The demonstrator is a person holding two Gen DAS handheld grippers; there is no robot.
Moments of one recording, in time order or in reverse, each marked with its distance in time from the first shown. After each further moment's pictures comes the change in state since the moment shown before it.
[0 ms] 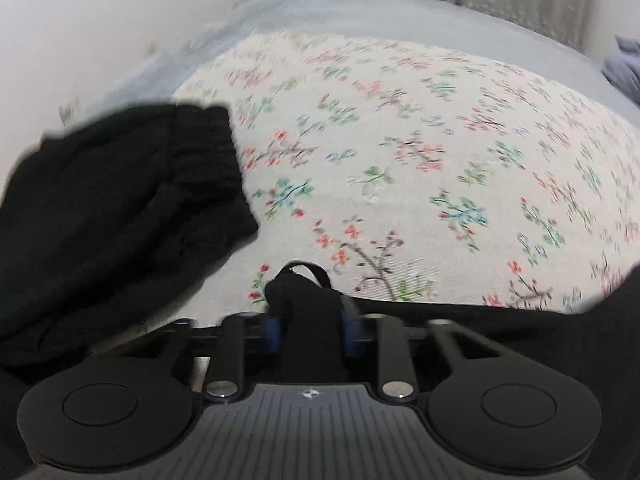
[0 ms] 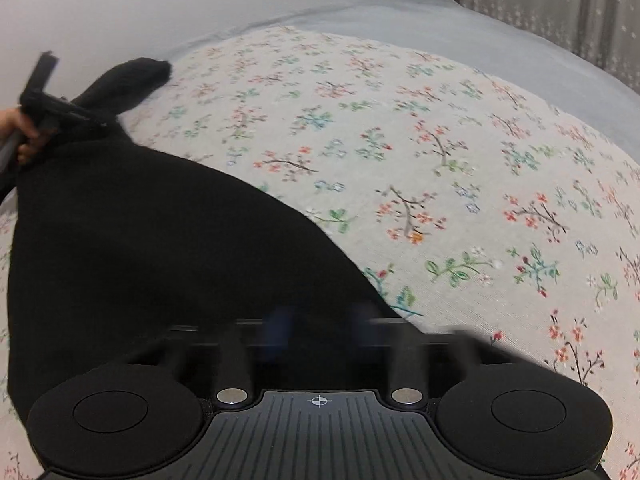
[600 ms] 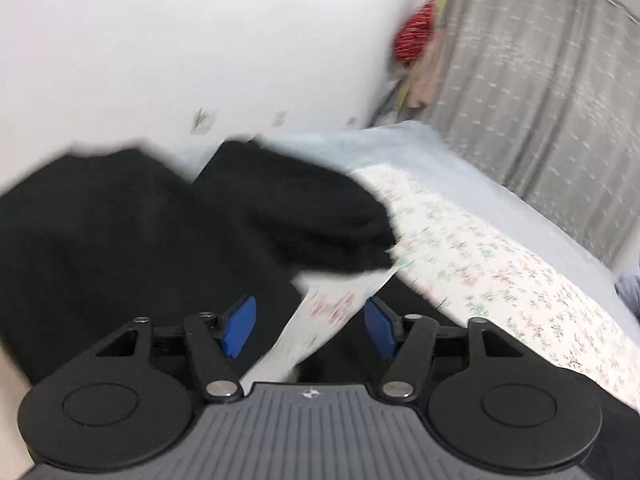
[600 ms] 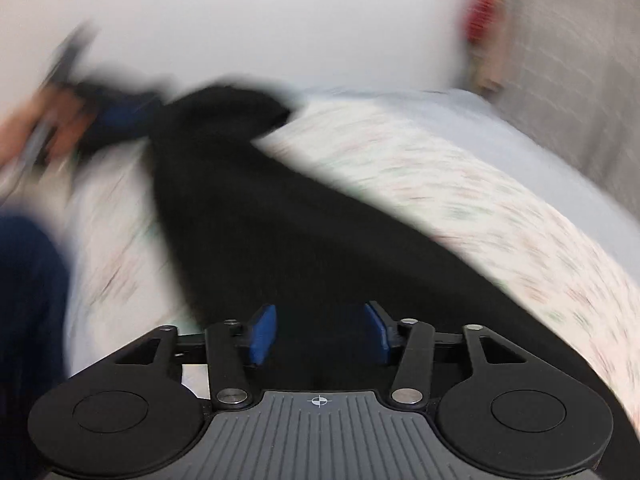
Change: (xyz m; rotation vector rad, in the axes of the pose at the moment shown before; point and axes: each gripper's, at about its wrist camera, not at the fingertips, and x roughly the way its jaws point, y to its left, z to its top) left arm -0.160 0.092 -0.119 -0.491 -0.362 0.015; right arm -0.089 0.201 -0.044 -0.140 -0.228 -0.111
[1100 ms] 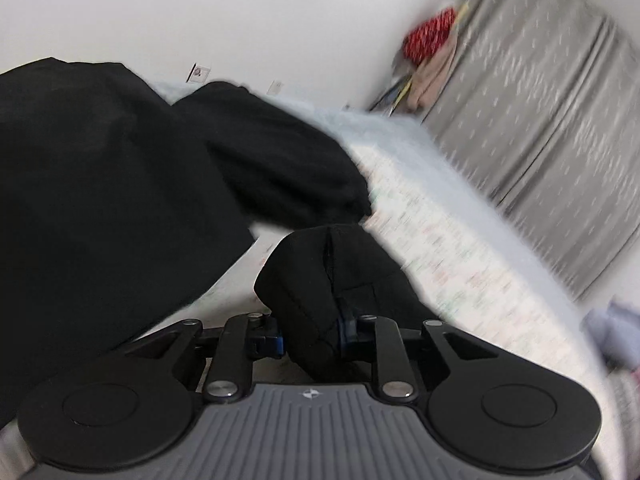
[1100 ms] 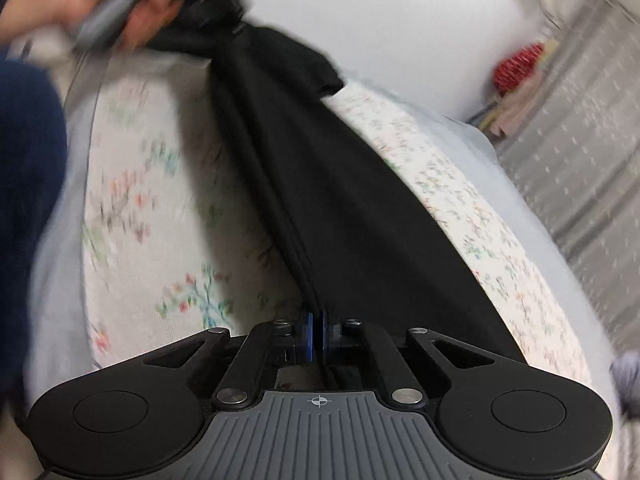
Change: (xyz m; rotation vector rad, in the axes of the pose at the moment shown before) left arm 0.035 -0.001 -0.049 -0.210 0.083 -0.051; right arm 0.041 0.135 -0.029 -0.371 0.057 -0.157
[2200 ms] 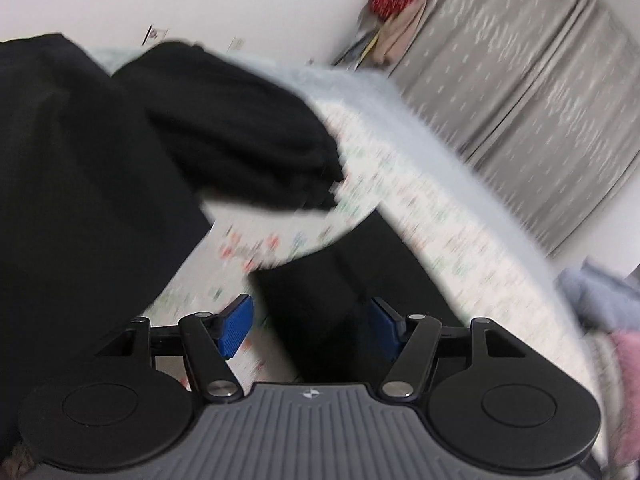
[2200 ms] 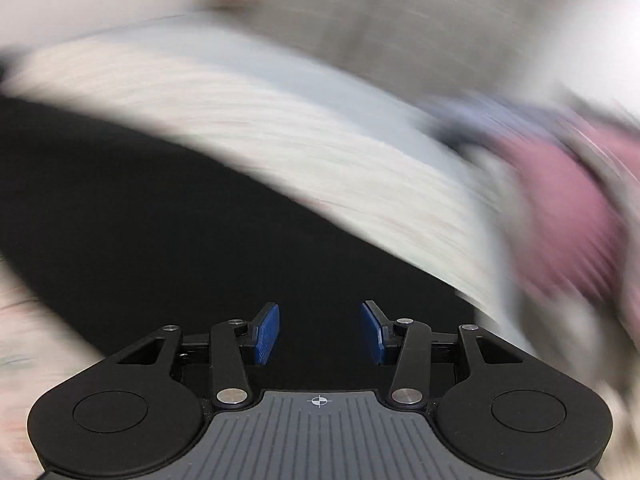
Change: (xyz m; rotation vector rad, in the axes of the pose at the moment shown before) left arm 0.029 -0.008 0.015 0.055 0.143 -0.109; right arm -0.102 -0.185 -0.191 0.484 0.276 -0.395
